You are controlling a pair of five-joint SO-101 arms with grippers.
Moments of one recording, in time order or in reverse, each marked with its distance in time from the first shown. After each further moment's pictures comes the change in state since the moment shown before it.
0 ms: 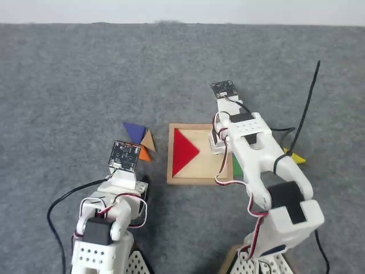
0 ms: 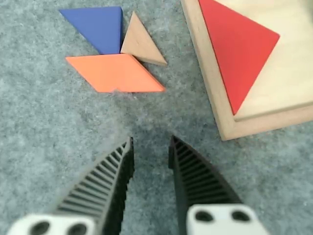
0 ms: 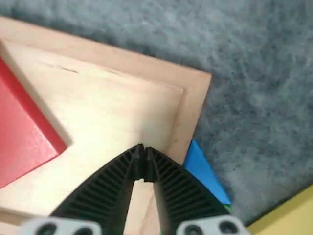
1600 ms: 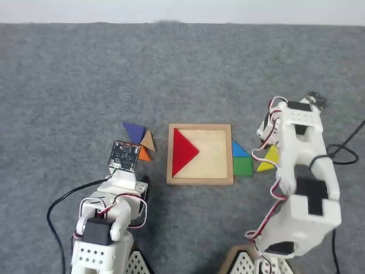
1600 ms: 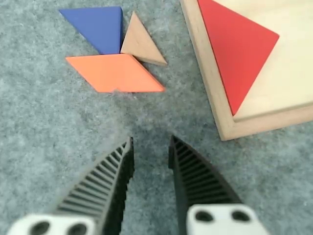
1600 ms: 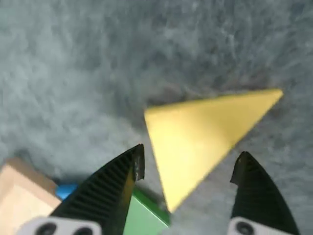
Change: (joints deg) left arm 0.0 0.0 0.0 0.0 0.0; right arm 22.6 5.1 -9.9 13.8 -39.9
